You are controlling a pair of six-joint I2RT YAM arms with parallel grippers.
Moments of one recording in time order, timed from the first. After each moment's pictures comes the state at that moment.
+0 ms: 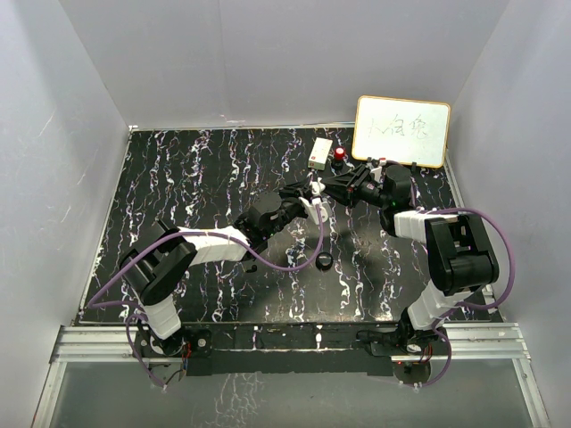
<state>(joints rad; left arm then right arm) -0.85 1.75 0.89 0.82 -0.02 0.90 0.12 1.66 0.73 0.76 -0.82 1.55</state>
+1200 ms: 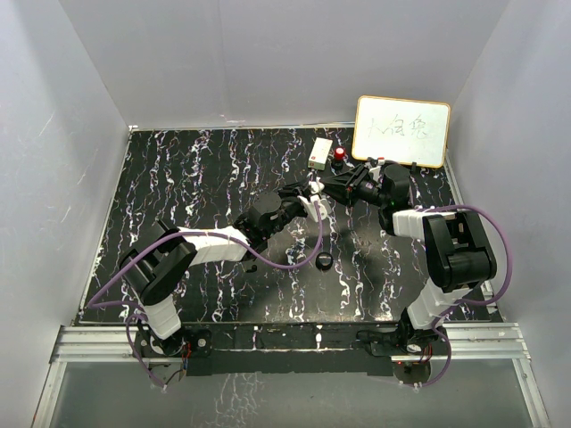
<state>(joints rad) -0.85 1.75 0.88 0.82 -0.04 0.84 0.12 1.69 0.74 0.78 -0.82 1.56</state>
